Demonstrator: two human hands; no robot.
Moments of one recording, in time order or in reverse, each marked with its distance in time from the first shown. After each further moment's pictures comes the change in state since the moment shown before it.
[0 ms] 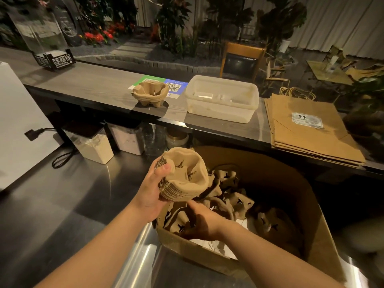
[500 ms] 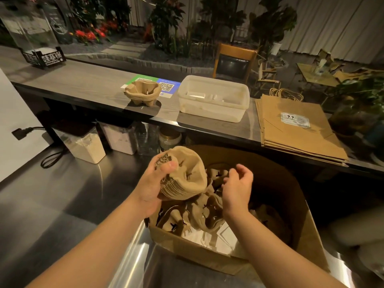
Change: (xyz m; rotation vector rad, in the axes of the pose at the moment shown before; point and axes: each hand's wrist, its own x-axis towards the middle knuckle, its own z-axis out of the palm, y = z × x) left_hand 0.006 0.002 0.015 0.118 0.028 0.011; right_hand -0.045 -0.030 -0.057 0.948 1.144 0.174
